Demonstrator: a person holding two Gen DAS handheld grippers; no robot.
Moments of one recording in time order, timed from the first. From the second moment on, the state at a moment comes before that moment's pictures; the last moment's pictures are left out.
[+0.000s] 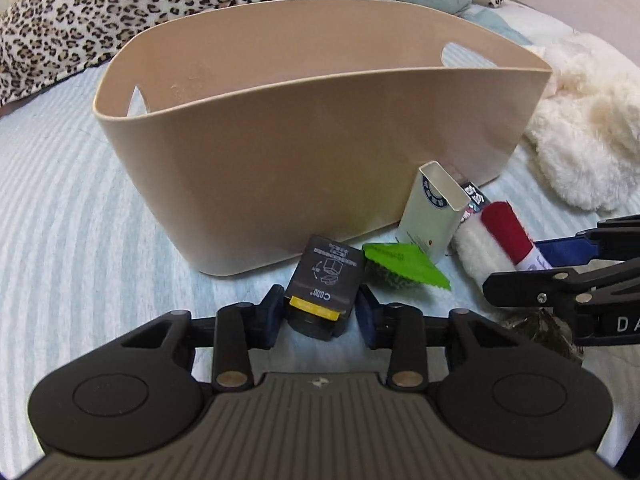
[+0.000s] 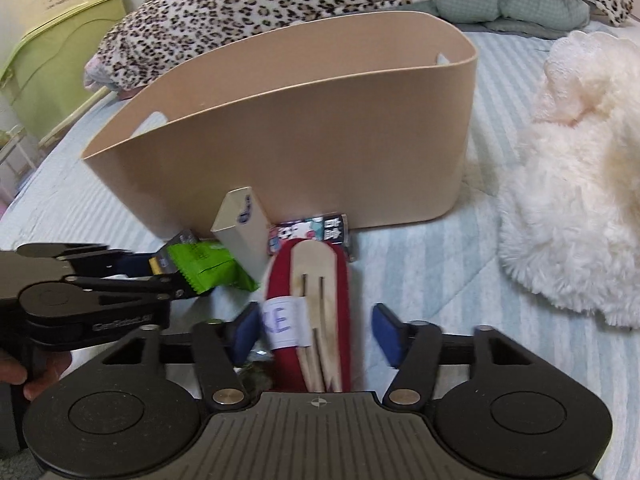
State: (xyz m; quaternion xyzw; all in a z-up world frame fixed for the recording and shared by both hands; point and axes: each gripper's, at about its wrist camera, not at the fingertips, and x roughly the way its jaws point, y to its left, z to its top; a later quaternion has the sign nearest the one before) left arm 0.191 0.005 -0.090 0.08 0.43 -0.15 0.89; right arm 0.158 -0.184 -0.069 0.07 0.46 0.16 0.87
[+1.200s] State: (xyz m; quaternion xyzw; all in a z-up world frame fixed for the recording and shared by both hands) left arm 0.117 0.026 0.044 0.06 0.27 -0.13 0.95; right arm 0.114 -0.218 0.071 0.09 0.29 0.15 0.94
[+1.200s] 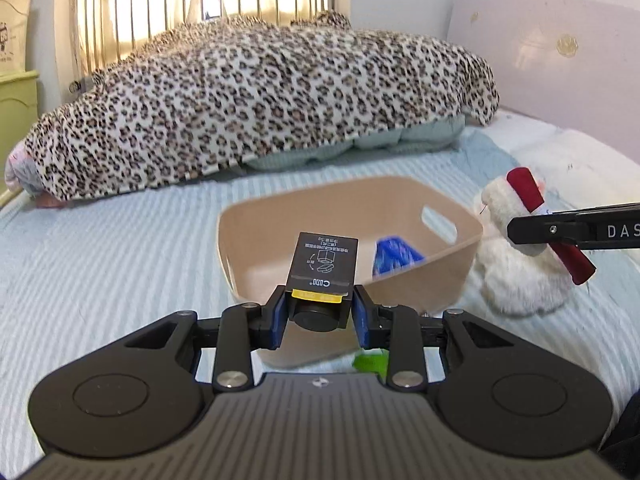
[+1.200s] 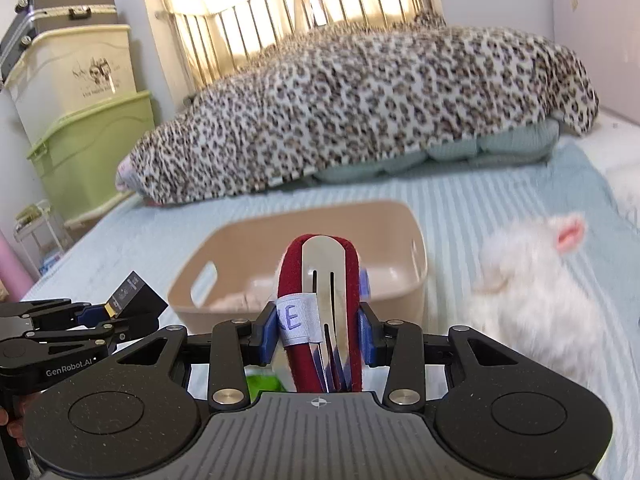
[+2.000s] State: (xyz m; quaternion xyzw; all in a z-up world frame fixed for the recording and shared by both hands) left arm 0.254 -0.003 -0.003 0.04 0.34 -0.05 0.94; right arm 0.236 -0.199 0.061 0.07 0.28 0.13 0.95
